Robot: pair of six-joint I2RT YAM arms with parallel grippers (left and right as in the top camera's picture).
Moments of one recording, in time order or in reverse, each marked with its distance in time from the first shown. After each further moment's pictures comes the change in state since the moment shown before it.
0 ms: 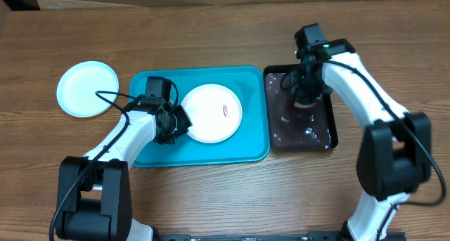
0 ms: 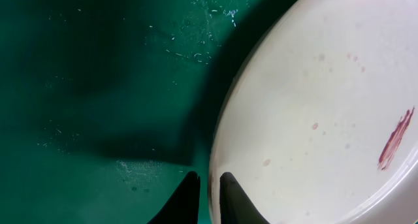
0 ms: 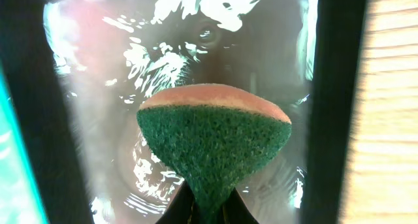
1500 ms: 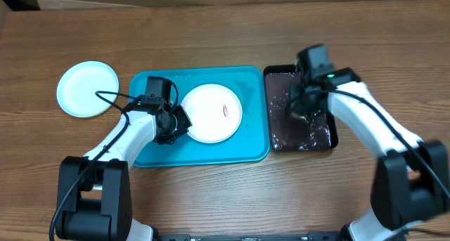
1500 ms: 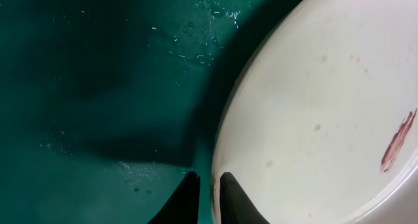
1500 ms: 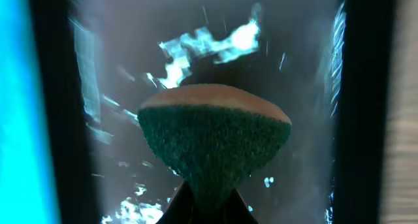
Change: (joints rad) left arm 0.000 0.000 -0.002 0.001 -0.006 0.000; right arm 0.037 -0.178 -0.340 0.262 -0.020 0.035
